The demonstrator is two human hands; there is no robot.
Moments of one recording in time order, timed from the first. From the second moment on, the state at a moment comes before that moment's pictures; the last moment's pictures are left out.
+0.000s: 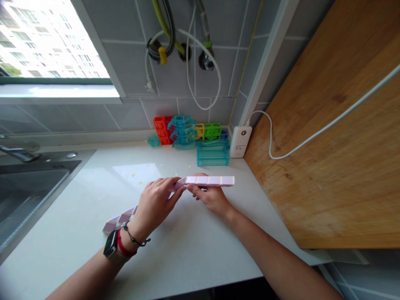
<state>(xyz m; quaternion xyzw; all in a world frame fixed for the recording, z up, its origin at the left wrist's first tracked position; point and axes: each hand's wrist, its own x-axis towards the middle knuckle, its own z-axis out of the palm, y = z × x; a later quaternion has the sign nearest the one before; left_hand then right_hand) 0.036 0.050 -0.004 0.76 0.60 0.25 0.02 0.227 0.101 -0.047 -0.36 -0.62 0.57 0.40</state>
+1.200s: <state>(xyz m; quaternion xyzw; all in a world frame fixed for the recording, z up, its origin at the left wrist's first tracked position) 0.046 0.037 0.005 0.73 0.54 0.39 0.13 0.228 0.078 -0.032 -0.39 -0.65 0.42 0.49</state>
